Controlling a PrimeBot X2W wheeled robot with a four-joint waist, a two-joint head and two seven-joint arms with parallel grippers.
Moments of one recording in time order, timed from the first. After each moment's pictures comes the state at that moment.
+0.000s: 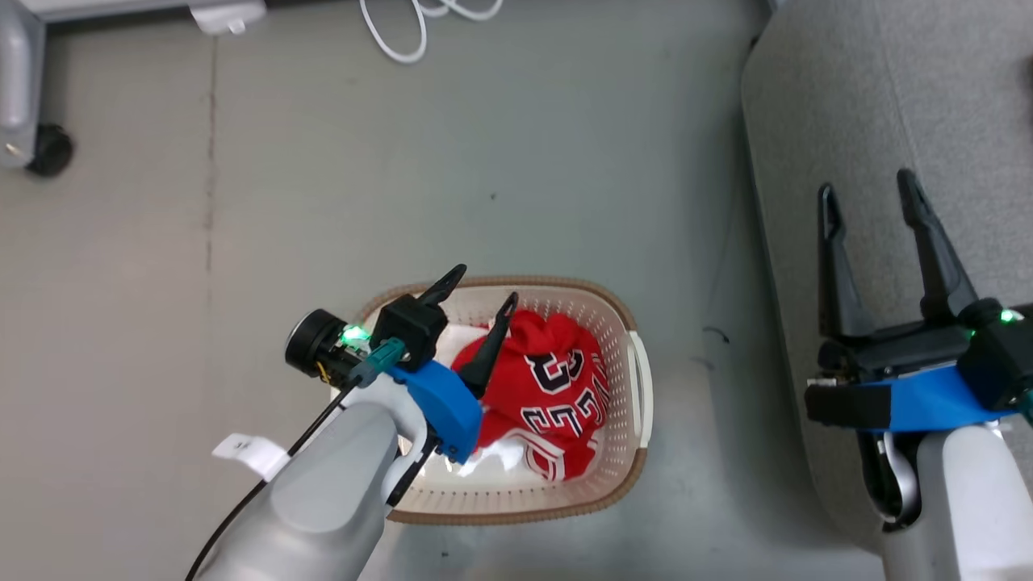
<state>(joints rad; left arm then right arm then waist) -0.64 0.12 -0.72 0.79 -0.39 -0.13 -0.26 -0.30 -0.05 -0.04 0.03 0.03 0.13 -0.26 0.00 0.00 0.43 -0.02</state>
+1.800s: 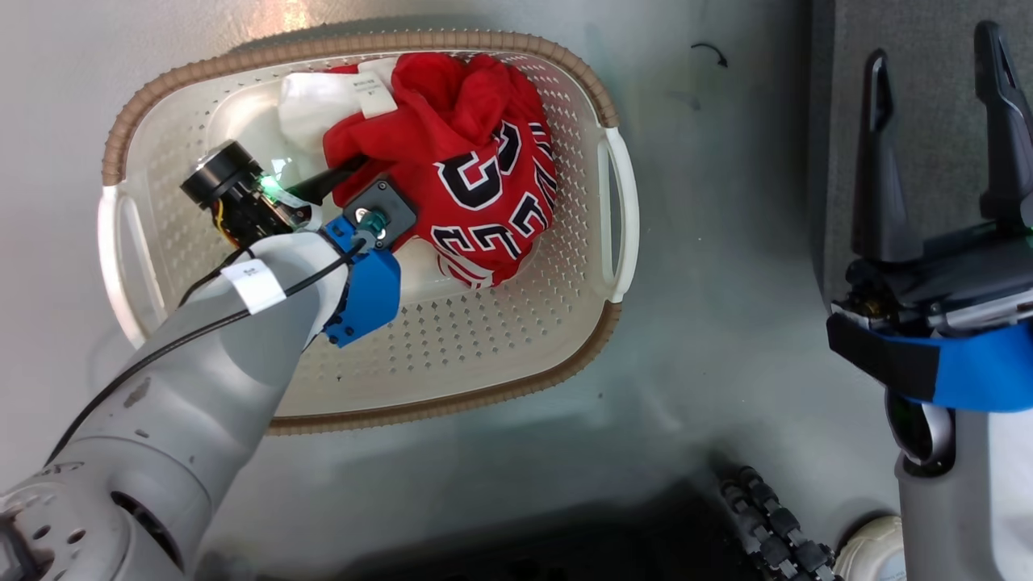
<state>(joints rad) -1.11 0.17 -1.28 1.23 -0.44 -0.13 -0.20 -0.43 -0.05 -0.01 -0.17 -0.02 0.13 -0.26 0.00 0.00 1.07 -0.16</state>
